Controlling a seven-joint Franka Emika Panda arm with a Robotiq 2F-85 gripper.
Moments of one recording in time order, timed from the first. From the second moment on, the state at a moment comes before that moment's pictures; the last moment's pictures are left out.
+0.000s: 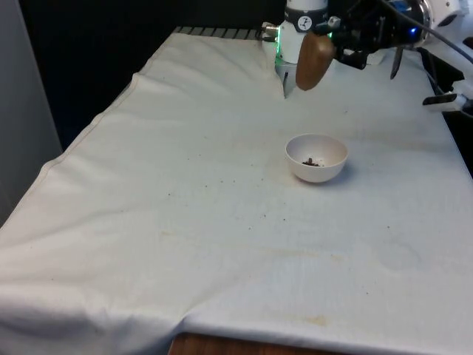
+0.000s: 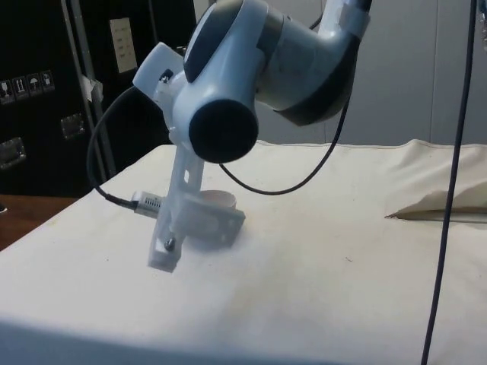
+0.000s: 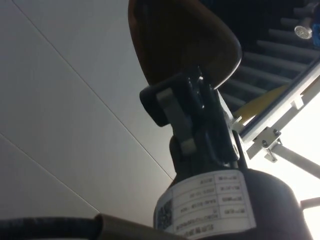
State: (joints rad) arm 0.01 0.40 0.58 -2.20 -1.68 1.38 0.96
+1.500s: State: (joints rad) arm -0.01 0.28 0.52 -2.24 -1.45 1.49 0.97
